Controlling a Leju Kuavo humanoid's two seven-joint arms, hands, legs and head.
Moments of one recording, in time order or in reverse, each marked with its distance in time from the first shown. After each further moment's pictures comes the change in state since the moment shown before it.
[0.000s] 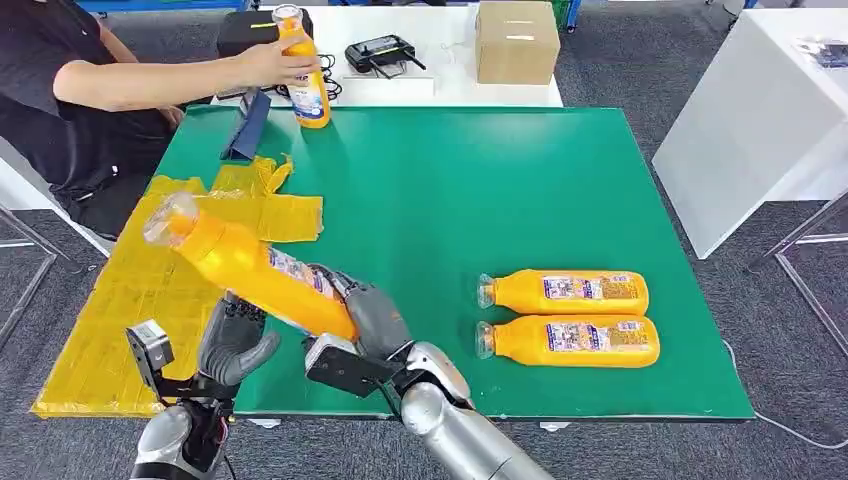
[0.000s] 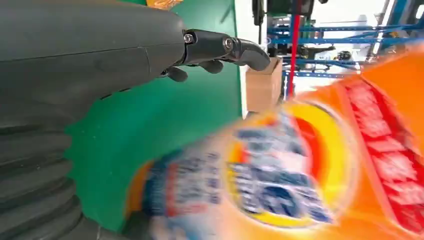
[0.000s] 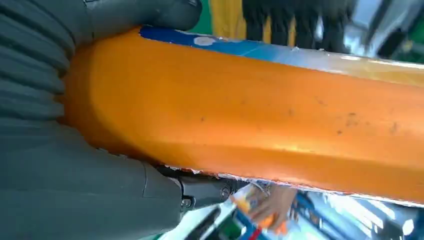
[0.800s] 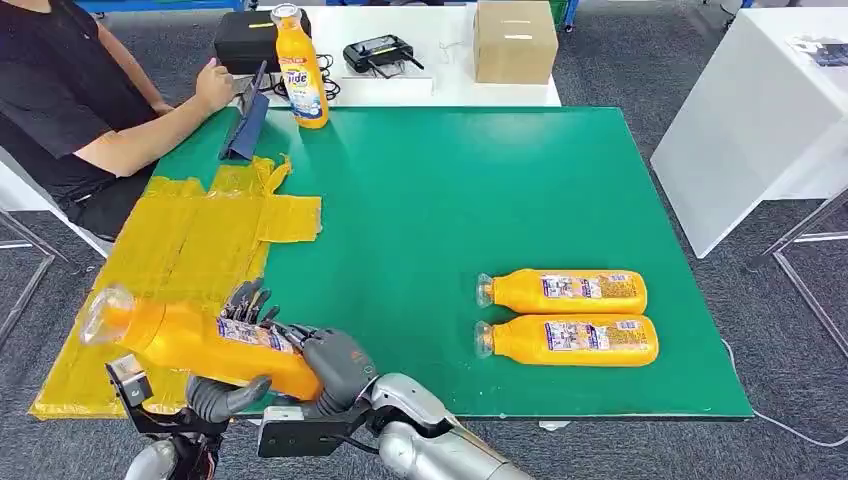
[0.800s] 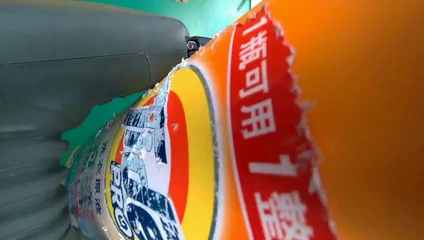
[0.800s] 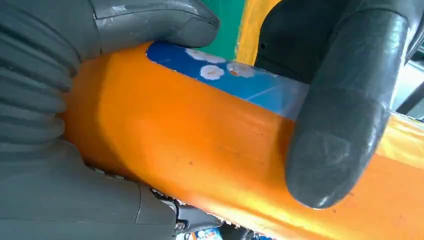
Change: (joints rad) left arm 0.109 -0.002 0.023 -0.029 0.077 -0.061 -0.003; right arm -0.016 -0.010 0.362 0.055 0.019 0.013 0.095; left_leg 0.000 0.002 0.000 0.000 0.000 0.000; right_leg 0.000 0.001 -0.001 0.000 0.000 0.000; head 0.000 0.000
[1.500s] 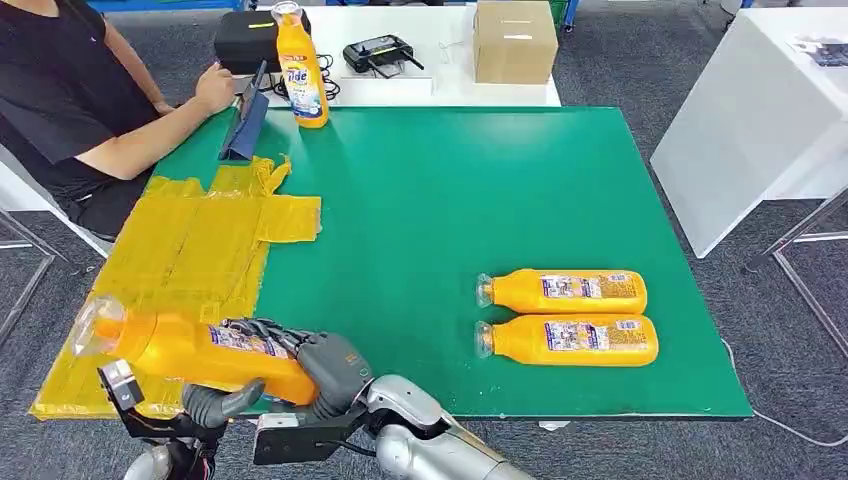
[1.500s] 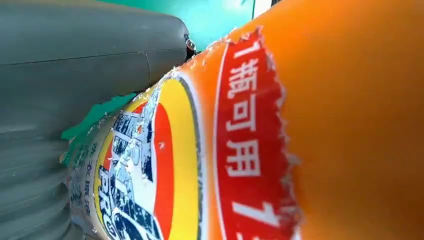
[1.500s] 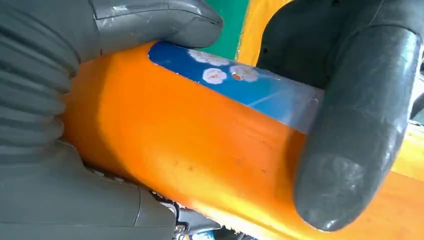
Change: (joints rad) left arm 0.013 0.000 0.013 0.000 0.064 -0.051 0.015; right arm -0.012 0.003 0.029 0.022 0.013 -0.008 0.013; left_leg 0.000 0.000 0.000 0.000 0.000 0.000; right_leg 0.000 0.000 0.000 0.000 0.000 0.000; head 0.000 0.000
